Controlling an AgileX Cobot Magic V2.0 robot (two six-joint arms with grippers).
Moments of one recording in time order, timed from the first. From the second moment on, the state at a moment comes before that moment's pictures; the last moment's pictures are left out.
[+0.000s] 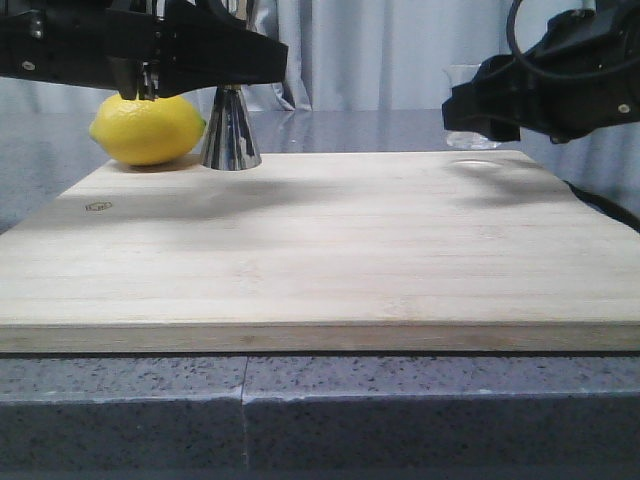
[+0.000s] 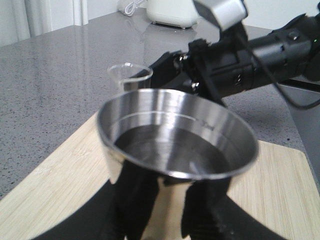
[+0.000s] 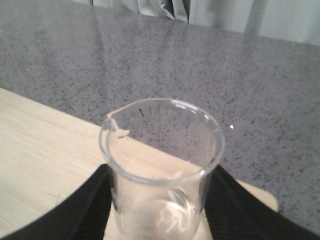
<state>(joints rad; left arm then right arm) -0.26 1.72 -0.97 -1.76 1.16 2.16 0.21 1.56 -0.69 -0.36 -0.57 0.21</state>
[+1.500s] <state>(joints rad) -0.26 1.72 -0.97 -1.76 1.16 2.16 0.21 1.40 -0.69 -0.44 -0.18 0.24</state>
